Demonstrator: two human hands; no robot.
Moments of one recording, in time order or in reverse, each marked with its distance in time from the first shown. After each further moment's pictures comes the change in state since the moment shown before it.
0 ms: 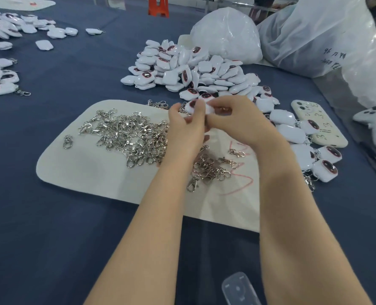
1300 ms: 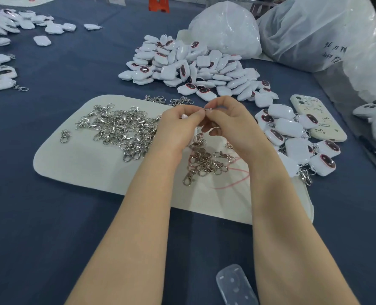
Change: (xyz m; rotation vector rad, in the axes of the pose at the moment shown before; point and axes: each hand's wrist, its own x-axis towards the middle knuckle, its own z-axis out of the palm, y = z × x) left_hand 0.006 -0.002 -0.014 0.180 -0.098 0.074; right_hand -0.014 0.010 0.016 0.454 0.041 0.142
